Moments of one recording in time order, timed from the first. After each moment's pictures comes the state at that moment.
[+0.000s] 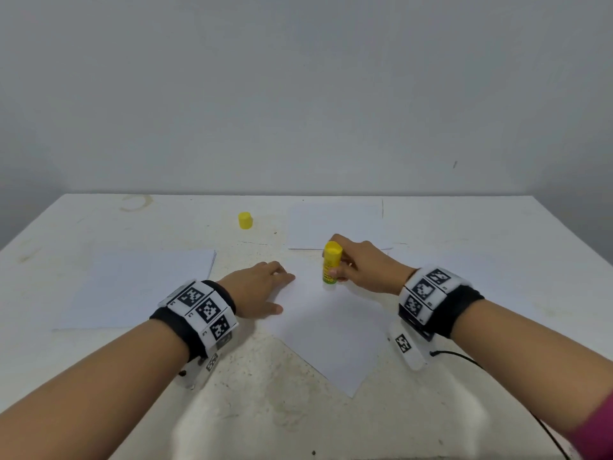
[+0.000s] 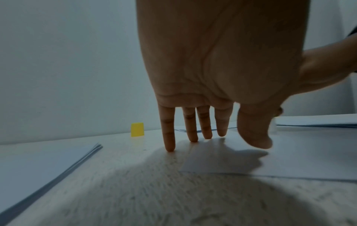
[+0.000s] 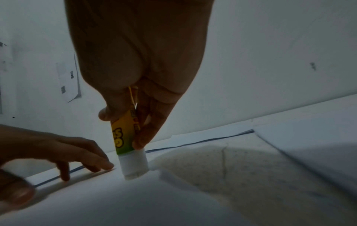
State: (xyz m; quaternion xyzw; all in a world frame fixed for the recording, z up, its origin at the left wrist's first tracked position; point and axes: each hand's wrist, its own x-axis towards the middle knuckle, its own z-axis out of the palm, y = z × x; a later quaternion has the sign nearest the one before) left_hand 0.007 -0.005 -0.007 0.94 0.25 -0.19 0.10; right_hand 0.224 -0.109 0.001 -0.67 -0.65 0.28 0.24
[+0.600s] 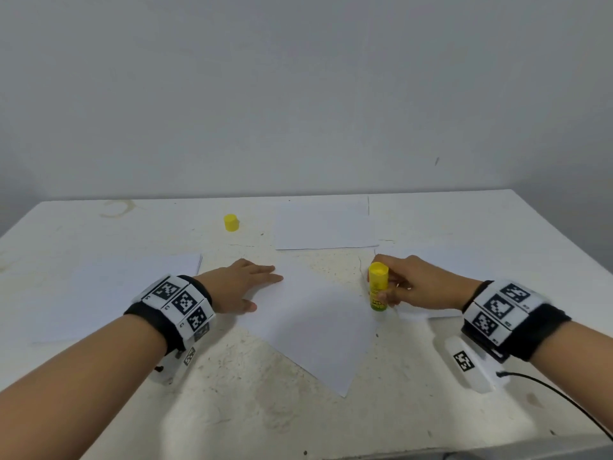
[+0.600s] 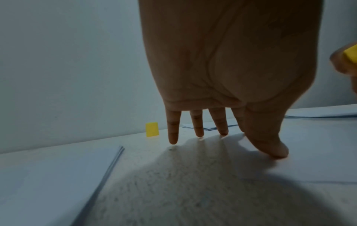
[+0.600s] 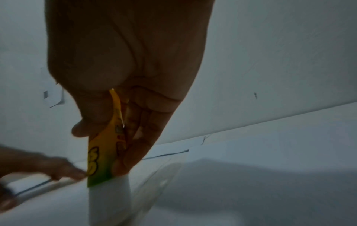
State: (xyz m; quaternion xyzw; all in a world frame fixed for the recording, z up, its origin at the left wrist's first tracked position) left_hand 0.000 0.012 -0.003 0.95 0.21 -0.22 0.10; right_hand 0.279 -0.185 0.011 -0.67 -0.64 0.32 0.20
